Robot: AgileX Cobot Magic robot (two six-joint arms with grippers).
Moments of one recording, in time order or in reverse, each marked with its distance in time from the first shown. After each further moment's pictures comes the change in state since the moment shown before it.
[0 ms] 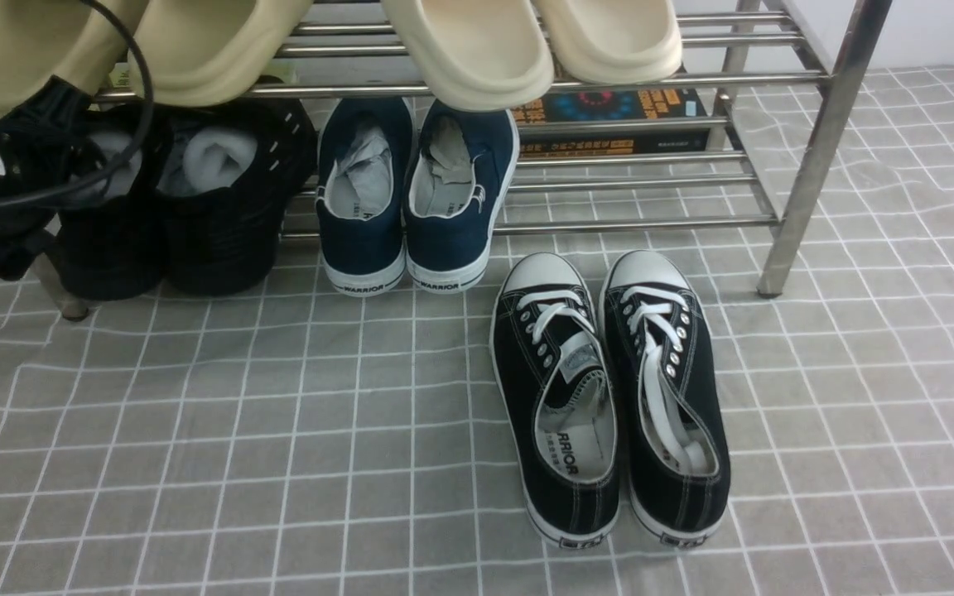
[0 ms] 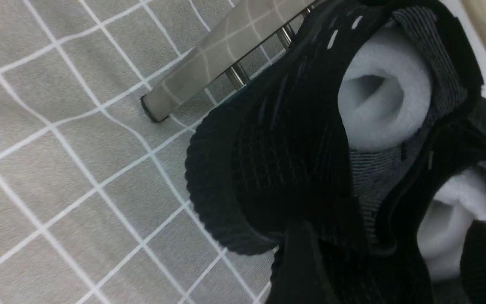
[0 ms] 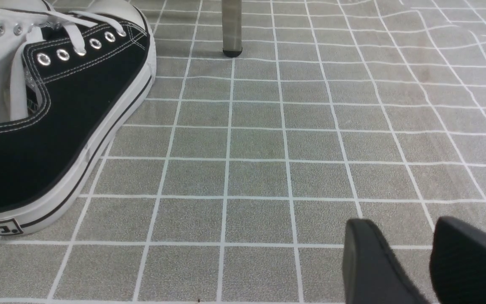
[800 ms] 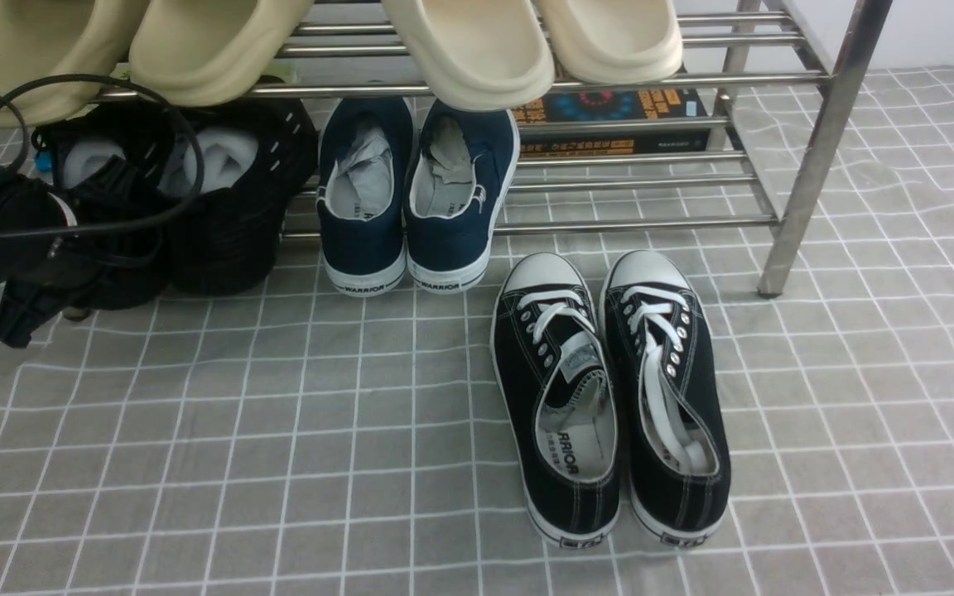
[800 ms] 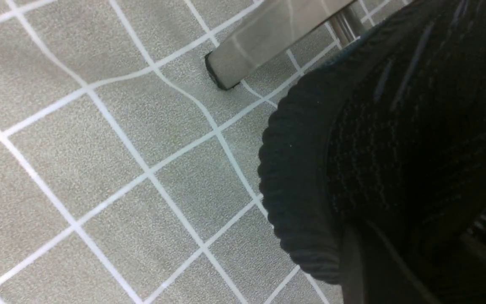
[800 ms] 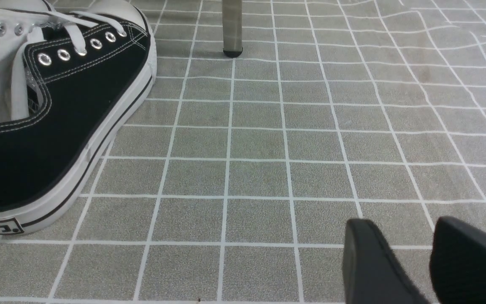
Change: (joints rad) right arm 0.000 0.000 0.000 0.000 0.000 -0.001; left arm 0.000 0.202 -0.010 0.076 -0.029 -0.088
